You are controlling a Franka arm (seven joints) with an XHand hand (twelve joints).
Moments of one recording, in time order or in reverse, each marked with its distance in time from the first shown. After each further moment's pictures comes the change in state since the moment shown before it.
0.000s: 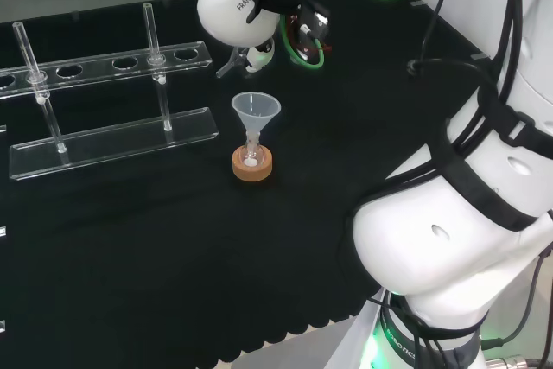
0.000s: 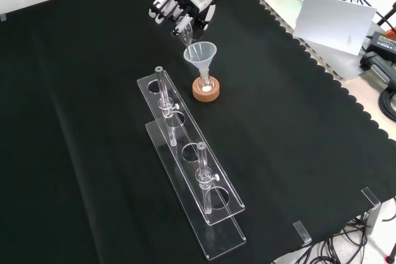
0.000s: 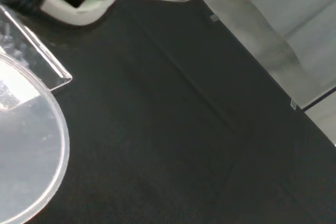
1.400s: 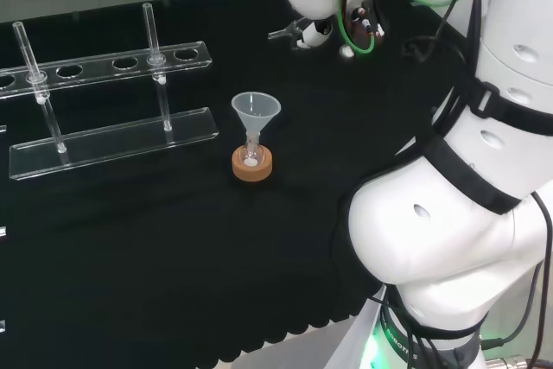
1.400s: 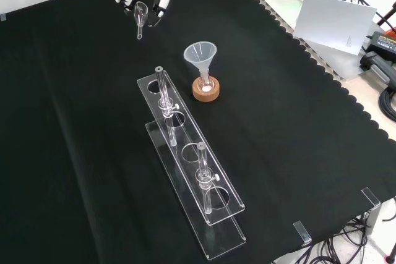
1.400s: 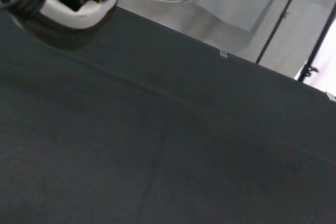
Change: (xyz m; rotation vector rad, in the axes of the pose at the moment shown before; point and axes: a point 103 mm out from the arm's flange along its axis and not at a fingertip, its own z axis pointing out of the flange) arm -0.095 -0.015 0.122 -0.044 0.289 0.365
